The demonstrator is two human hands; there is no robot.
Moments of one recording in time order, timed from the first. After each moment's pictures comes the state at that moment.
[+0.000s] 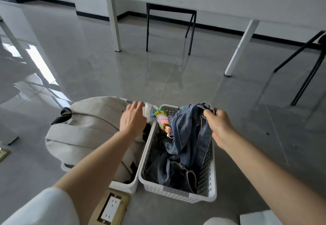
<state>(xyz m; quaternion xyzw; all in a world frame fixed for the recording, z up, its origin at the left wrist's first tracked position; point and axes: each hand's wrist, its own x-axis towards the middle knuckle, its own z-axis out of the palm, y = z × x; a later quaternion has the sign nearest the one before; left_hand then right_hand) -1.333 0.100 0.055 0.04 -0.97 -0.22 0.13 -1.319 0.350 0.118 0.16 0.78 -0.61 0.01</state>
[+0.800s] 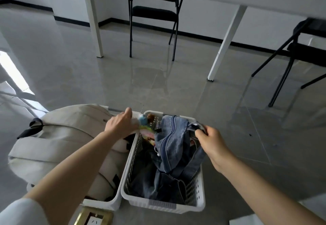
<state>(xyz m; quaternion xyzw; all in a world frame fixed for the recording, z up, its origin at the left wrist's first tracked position) -1.375 0.103 0.035 0.02 -0.99 -0.15 -0.01 -1.284 0.377 0.098 0.13 0.82 -0.56 0.02</state>
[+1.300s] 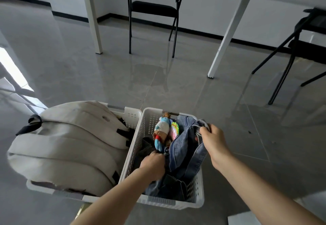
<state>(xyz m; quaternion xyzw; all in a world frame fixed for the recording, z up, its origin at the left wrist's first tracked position) -1.281 0.210 -0.023 -0.10 -0.95 -0.18 -0.22 -1.285 0.375 0.098 0.21 0.81 -0.55 -0.04</state>
